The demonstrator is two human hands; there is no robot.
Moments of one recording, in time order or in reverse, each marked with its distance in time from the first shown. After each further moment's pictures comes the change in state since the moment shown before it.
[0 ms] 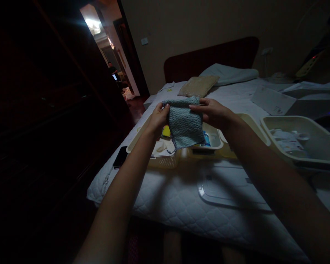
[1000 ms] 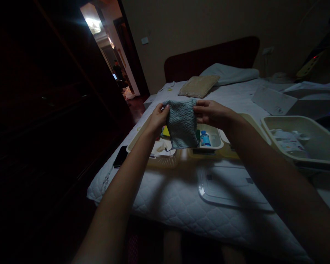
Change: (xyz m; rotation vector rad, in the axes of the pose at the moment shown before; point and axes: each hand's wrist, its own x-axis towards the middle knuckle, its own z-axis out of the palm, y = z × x) left_hand -0.001 -0.004 -0.007 0.069 -0.021 0.019; right_hand -0.006 -0.003 0.000 0.005 -0.051 0.089
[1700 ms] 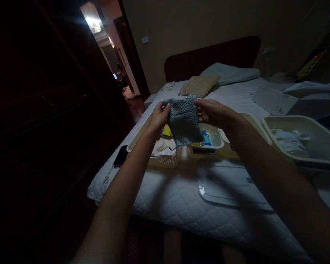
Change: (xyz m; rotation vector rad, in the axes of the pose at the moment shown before) left_hand 0.005 -0.002 0.002 0.013 0.017 0.093; right_hand 0.007 -0.002 0.005 0.000 0.116 0.048
